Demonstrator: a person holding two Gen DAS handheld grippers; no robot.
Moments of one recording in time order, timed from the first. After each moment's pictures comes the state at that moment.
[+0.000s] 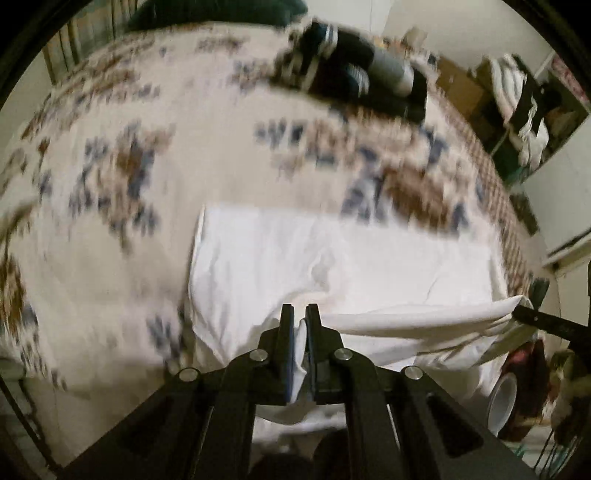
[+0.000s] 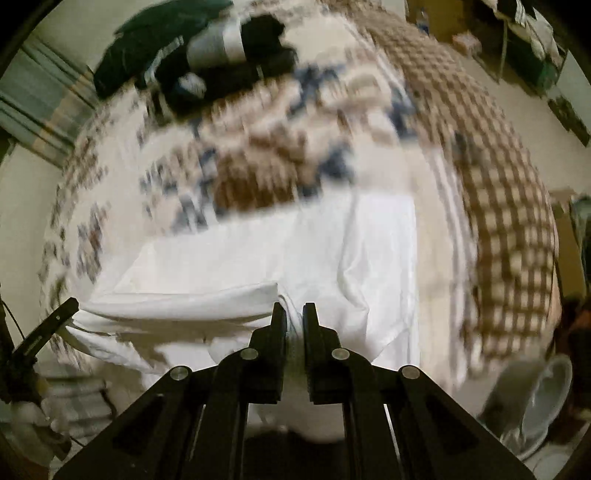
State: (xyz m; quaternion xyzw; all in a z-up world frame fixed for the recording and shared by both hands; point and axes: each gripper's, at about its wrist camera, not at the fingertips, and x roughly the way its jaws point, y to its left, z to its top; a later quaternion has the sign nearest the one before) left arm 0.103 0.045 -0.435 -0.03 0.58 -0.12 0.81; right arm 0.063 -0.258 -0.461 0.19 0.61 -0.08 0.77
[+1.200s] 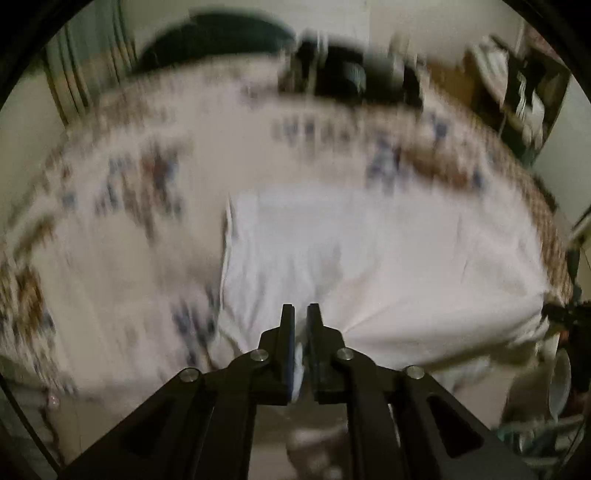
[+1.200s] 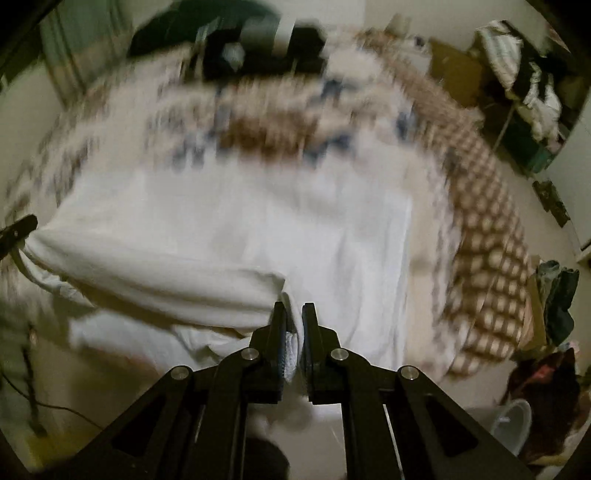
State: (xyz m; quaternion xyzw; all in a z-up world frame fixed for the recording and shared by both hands) left arm 0.049 0.058 -0.482 0.04 0.52 -0.11 0.85; right arm -0.008 -0.205 -0.511 0.02 0.59 -0.08 0.80
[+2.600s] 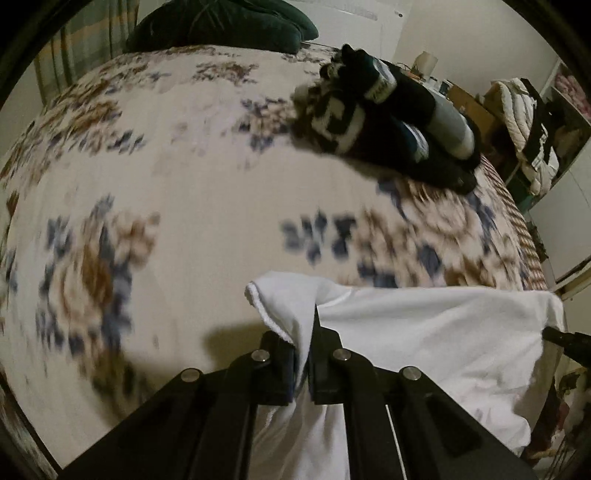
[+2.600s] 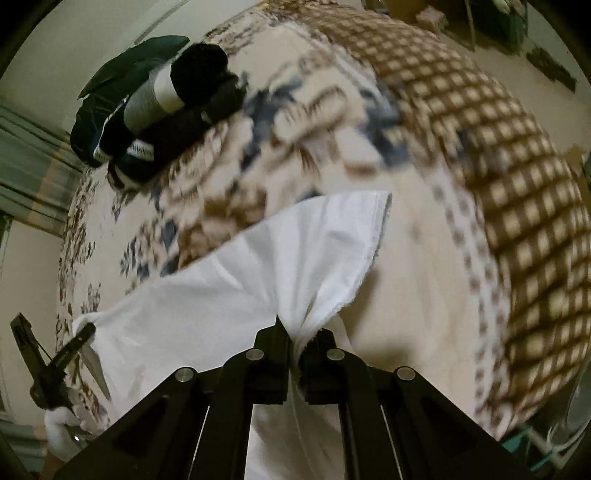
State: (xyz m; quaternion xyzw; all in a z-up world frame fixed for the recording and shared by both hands) left arm 0.297 0.067 -0.460 -0.04 0.51 -0.12 0.85; right arm 0.153 -0.351 -0.516 0.29 0.54 -0.08 0.78
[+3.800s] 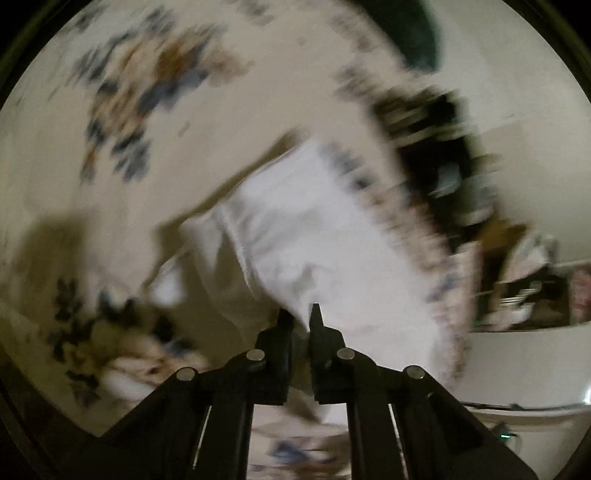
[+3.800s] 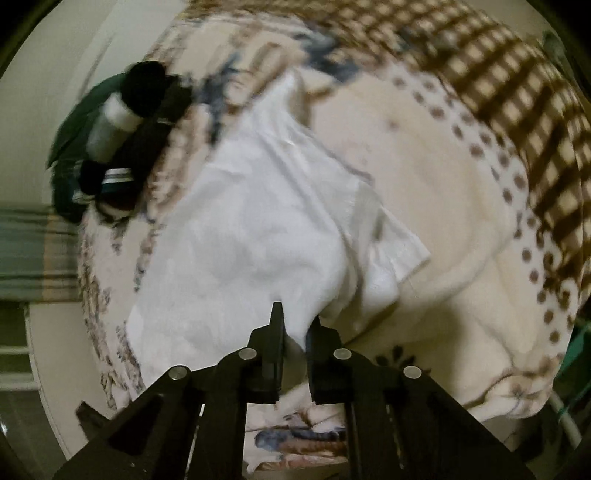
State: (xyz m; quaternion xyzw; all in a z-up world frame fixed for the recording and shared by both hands) left arm 0.183 0.086 -0.453 -0.38 0.53 -0.04 0.76; right arm 0.092 -0.330 -0.535 0.45 0.52 -0.12 0.72
